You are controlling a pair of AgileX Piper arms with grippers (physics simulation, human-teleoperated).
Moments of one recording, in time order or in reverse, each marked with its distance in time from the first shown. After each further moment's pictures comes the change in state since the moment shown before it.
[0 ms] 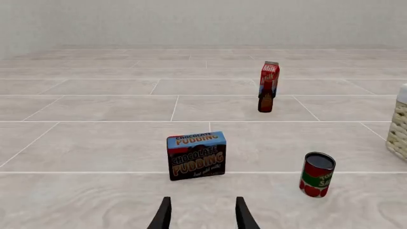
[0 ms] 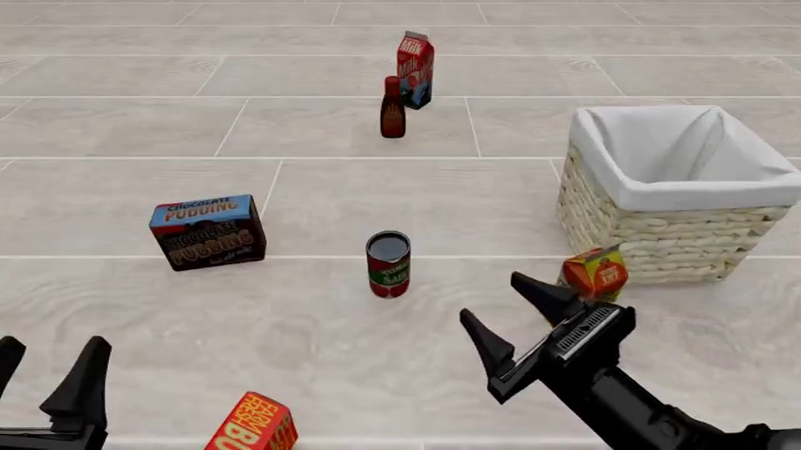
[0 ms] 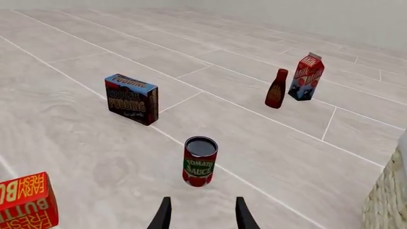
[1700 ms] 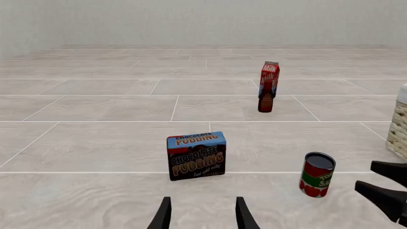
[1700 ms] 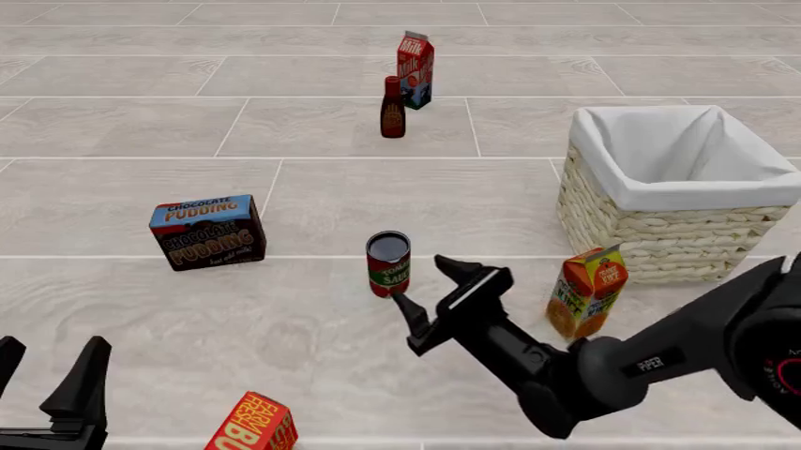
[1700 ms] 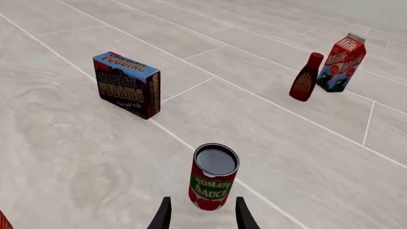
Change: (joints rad) left arm 0.000 0.000 0.000 0.000 0.000; right arm 0.031 0.474 -0.402 0.018 -0.021
